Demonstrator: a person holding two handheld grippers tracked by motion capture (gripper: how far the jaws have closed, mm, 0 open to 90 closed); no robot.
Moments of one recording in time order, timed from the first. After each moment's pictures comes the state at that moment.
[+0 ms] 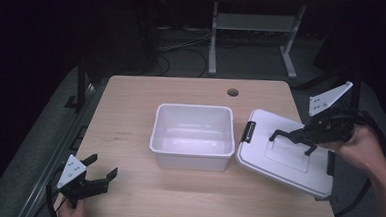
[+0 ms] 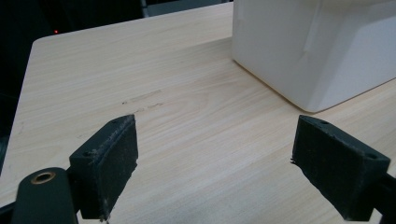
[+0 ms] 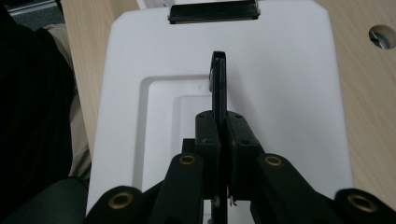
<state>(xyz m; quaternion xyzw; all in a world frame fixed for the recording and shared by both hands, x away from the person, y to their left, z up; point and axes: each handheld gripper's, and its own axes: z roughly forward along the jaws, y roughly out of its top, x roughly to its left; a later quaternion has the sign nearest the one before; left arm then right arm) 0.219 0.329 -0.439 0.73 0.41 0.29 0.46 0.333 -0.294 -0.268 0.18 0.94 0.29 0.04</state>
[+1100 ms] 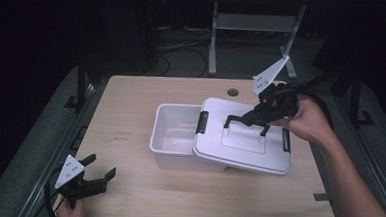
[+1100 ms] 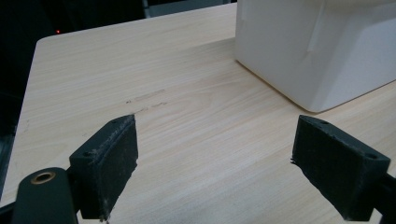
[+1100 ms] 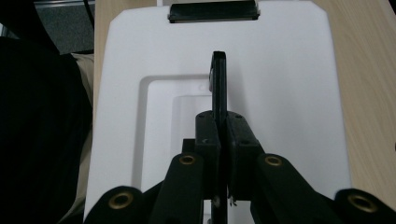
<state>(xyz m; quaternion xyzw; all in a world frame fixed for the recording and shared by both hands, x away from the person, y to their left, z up) 0.219 0.333 -0.439 0.73 0.42 0.29 0.46 0.369 -0.173 -0.234 0.08 0.95 0.29 0.02</state>
